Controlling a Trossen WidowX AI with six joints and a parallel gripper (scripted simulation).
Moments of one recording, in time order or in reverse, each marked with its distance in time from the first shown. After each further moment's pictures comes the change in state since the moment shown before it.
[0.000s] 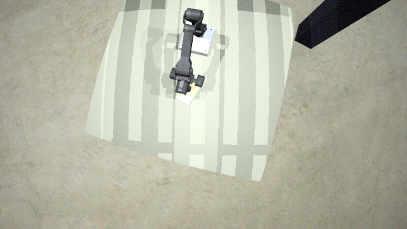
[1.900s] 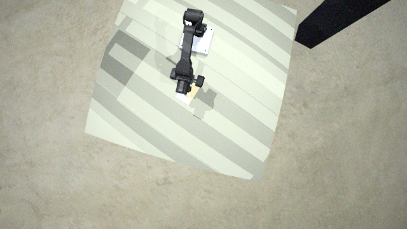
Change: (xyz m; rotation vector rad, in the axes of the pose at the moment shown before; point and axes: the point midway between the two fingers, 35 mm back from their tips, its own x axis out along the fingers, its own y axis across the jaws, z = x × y) arm 0.010 0.000 0.000 0.000 -0.003 0.000
